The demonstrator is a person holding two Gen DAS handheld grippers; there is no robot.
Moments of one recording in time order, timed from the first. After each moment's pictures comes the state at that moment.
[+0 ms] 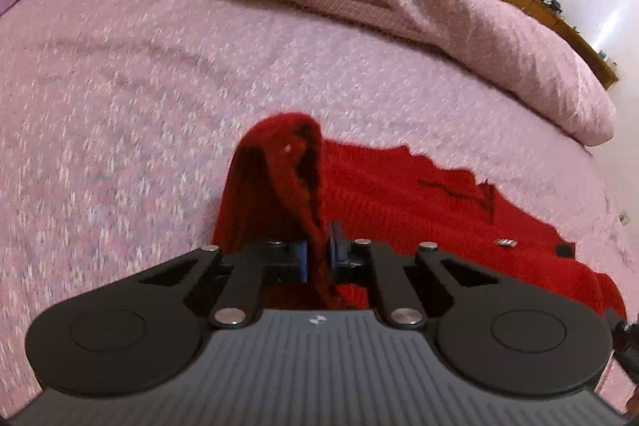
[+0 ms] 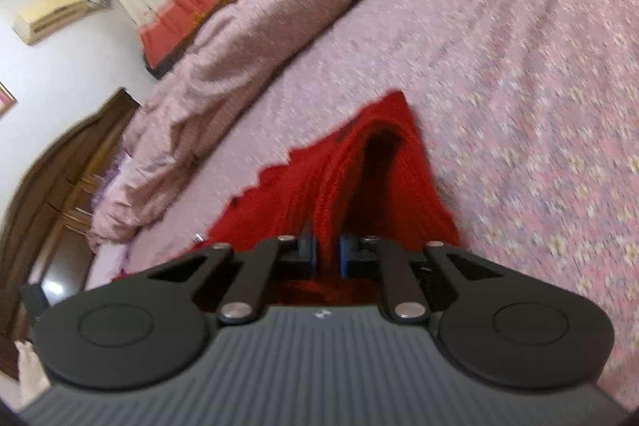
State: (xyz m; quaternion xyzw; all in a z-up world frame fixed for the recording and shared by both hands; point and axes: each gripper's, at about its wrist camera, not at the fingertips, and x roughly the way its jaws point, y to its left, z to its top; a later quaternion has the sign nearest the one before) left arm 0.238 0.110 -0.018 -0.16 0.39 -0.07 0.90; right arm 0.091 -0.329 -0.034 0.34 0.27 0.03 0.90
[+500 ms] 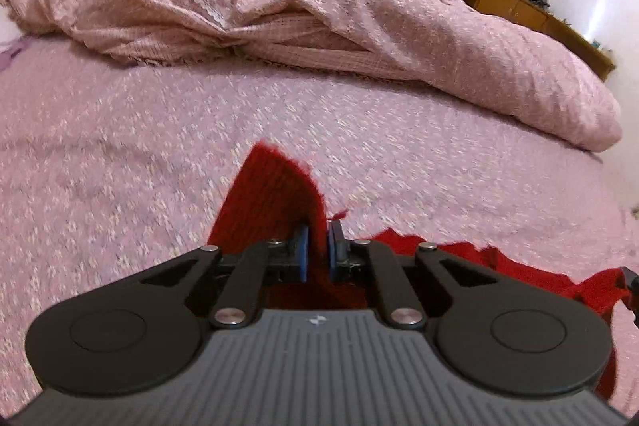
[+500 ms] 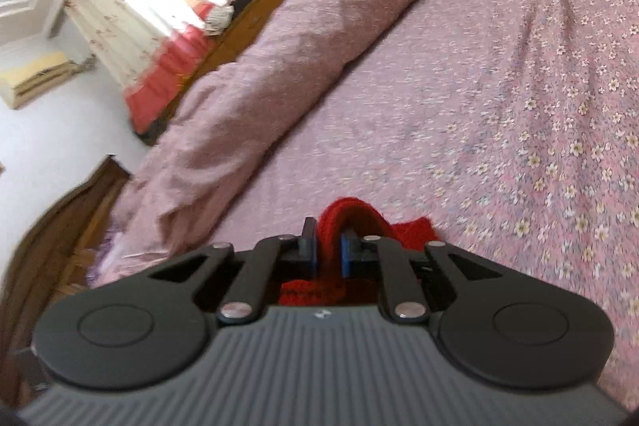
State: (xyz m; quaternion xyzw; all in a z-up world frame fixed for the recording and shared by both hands) left arm 0.315 0.075 0.012 -0.10 0.36 -0.07 0.93; right arm 0.181 -0.355 -0.015 0.38 0.22 -0.04 0.90
